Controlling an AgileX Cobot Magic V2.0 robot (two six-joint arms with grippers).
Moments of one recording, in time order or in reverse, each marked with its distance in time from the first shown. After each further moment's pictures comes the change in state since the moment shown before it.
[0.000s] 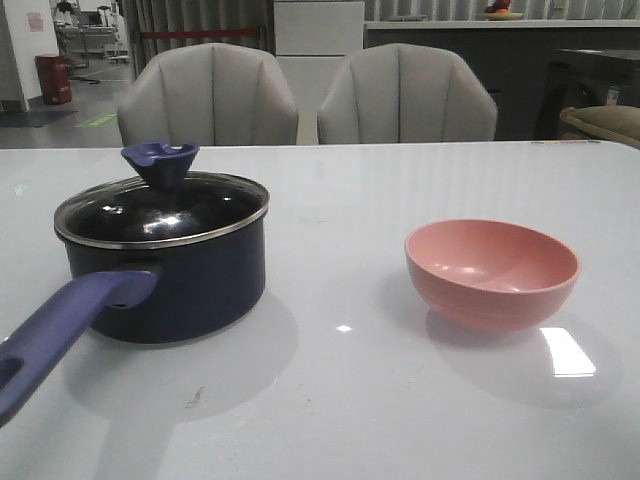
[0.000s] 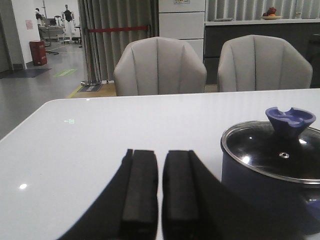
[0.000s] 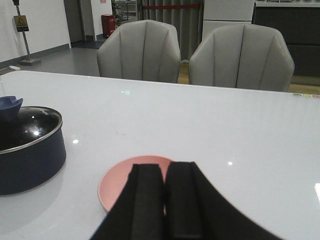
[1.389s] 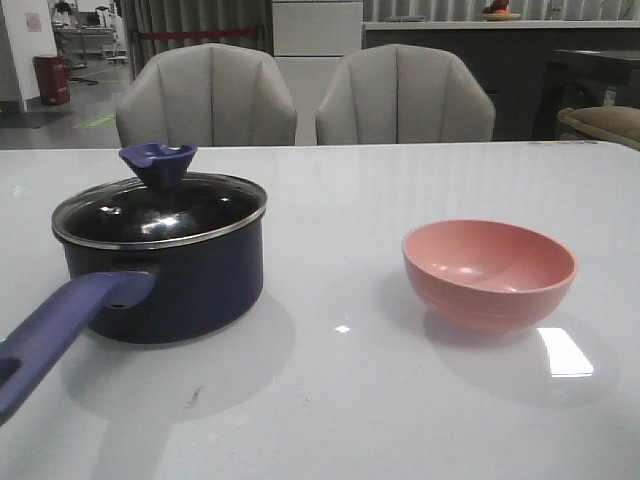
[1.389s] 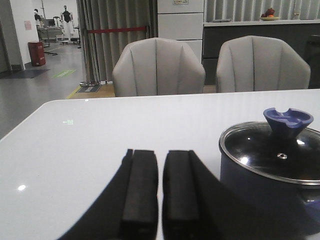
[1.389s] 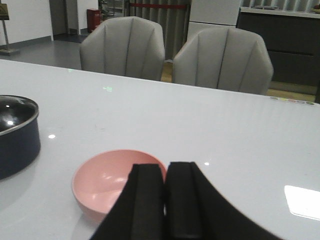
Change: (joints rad) left arm 0.000 0.000 0.000 0.000 -0.002 0.000; right arm -0.073 -0.025 0.028 -0.178 0.004 0.085
